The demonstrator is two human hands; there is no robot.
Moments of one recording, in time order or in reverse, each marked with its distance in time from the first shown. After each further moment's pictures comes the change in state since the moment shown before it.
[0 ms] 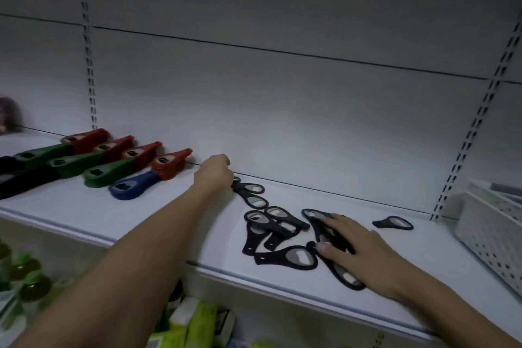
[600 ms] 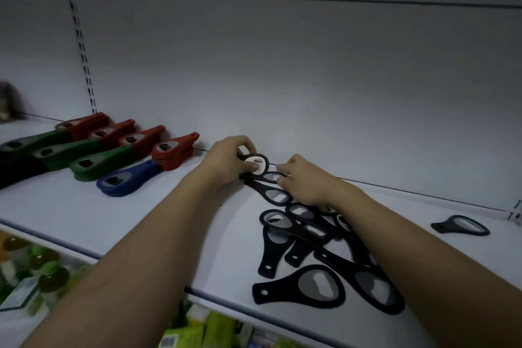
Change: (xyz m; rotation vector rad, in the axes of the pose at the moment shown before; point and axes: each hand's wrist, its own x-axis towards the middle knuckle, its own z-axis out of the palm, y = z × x) left_hand 0.023 -0.016 0.005 -0.201 -0.103 0.222; right_hand 0.183 -0.080 0.019 -0.146 -0.073 -0.182
